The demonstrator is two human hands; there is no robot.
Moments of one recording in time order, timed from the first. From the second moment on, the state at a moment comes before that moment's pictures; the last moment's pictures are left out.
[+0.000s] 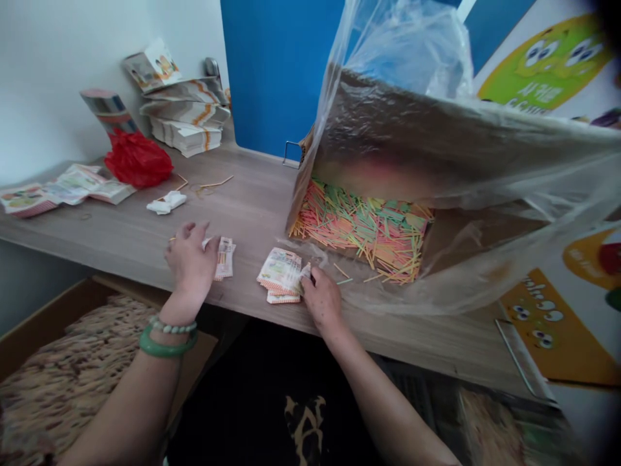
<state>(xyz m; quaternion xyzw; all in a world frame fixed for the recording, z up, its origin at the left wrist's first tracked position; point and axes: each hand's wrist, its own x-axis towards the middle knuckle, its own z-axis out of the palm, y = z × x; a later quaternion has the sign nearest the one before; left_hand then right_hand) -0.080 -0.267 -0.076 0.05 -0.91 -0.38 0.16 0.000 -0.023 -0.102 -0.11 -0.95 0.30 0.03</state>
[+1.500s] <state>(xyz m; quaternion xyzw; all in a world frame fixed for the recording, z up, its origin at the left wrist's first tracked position) -0.001 -0.110 -0.060 0.09 -0.43 -0.75 -0.49 -0.046 0.171 -0.094 -0.15 -0.98 -0.11 0.02</state>
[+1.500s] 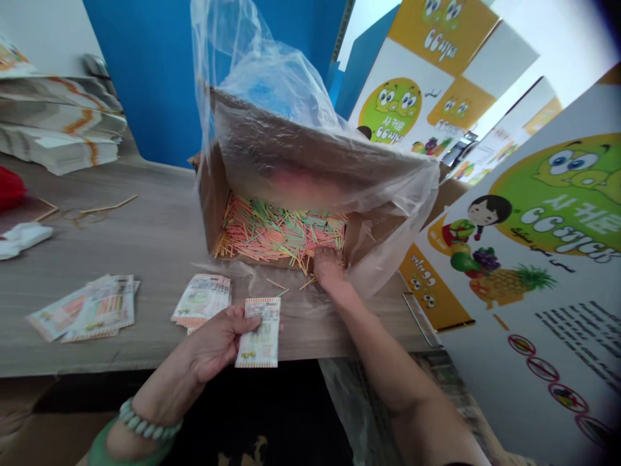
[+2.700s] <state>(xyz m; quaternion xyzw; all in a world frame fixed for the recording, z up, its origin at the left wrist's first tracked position) 0.006 -0.114 -0.066 -0.03 -0.57 -0.71 -0.41 0.007 0.122 -0.135 -0.10 -0.78 0.58 0.21</state>
